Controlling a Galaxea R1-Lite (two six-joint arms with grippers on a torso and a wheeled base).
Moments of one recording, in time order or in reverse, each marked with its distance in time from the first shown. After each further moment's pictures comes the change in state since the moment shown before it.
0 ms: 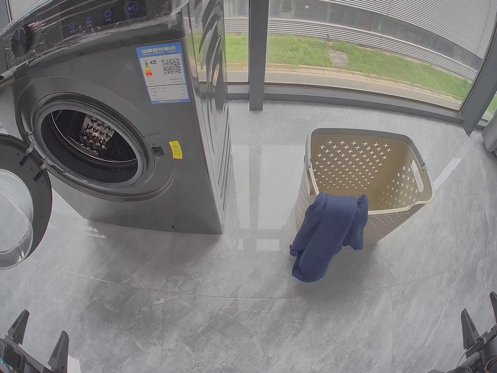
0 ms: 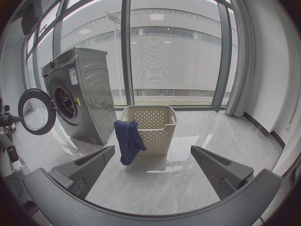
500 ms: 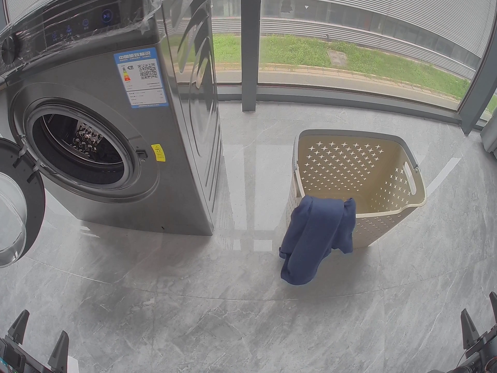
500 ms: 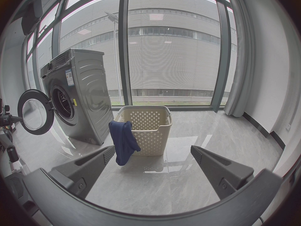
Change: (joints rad) left arm -0.001 0.001 0.000 0.000 0.000 -0.001; right arm 0.000 0.000 0.000 0.000 0.000 0.003
